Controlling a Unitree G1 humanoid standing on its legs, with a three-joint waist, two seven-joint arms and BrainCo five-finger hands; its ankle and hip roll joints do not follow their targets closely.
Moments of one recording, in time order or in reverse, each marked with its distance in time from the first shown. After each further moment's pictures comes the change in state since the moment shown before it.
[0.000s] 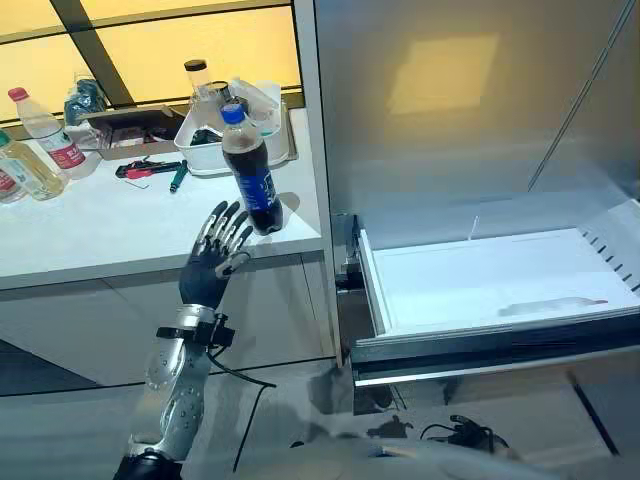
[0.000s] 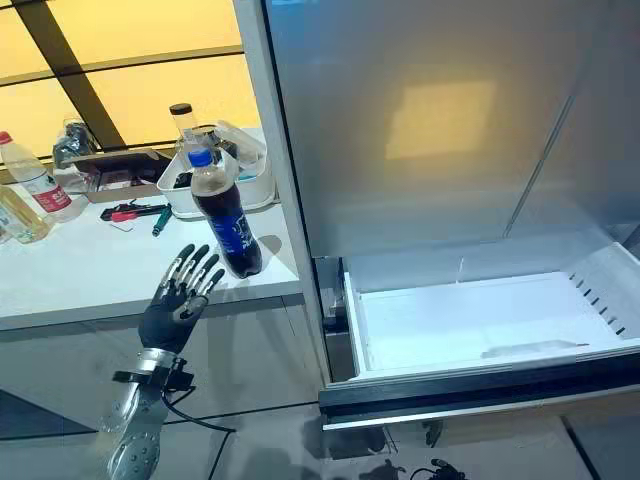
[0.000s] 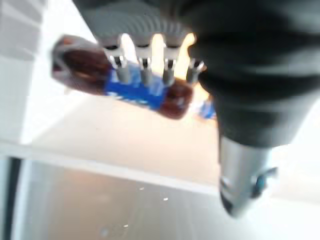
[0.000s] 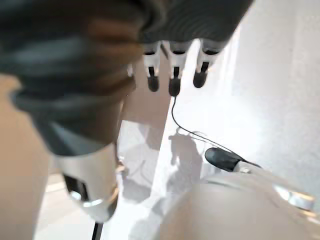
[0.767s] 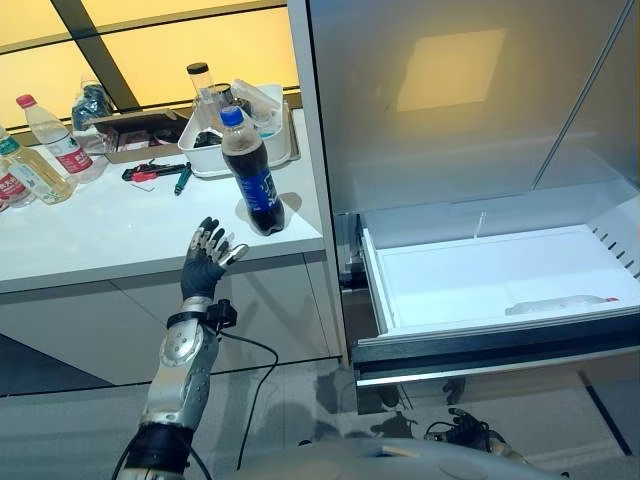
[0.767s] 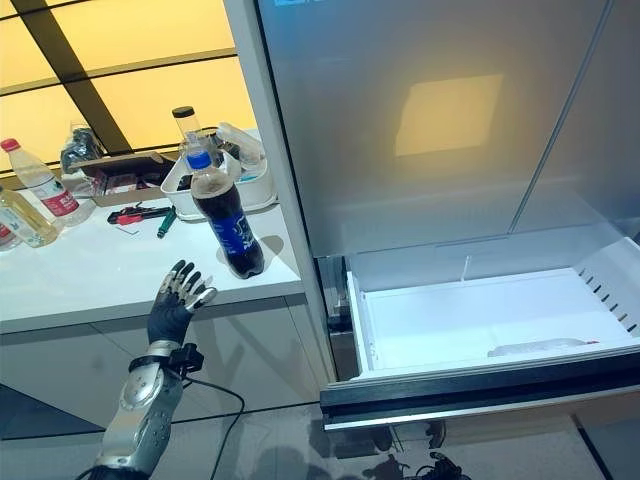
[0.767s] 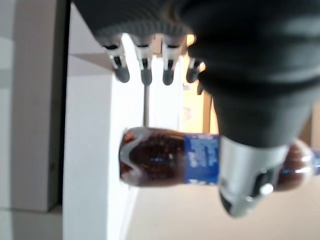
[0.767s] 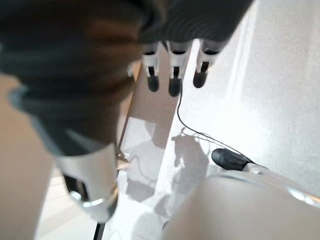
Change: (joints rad) left arm -0.191 -0.012 0.012 0.374 0.322 0.089 0.261; right arm 0.007 0.002 0.027 -0.045 -0.018 0.009 -0.041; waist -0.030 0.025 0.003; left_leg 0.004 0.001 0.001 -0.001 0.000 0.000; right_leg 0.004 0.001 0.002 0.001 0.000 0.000
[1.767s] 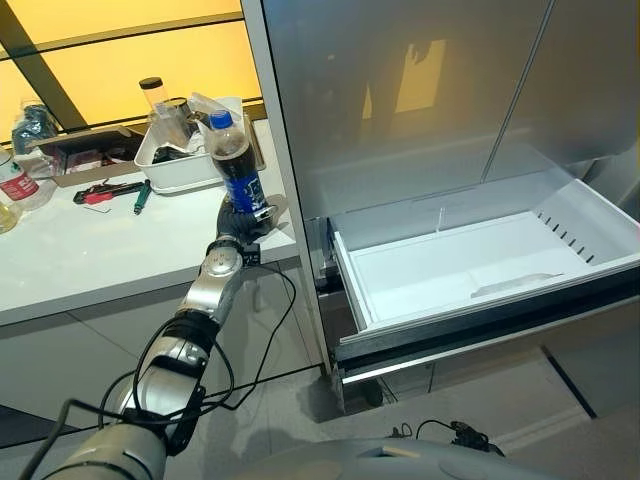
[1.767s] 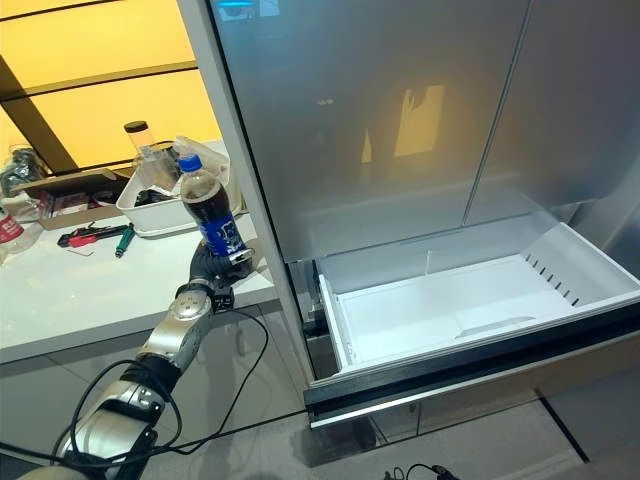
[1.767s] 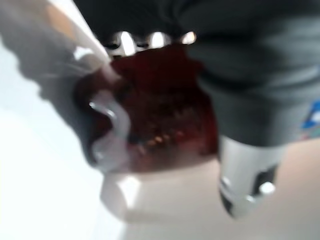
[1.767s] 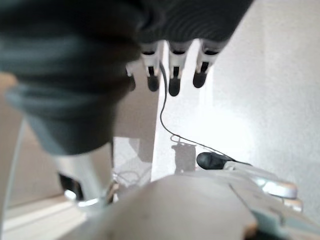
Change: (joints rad) left arm -0.567 0.090 -0.264 0.572 0.038 0.093 0.121; right arm 0.044 0.002 0.015 0.010 0.058 0.001 -0.039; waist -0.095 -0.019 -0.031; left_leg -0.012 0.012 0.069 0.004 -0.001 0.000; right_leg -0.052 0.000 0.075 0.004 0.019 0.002
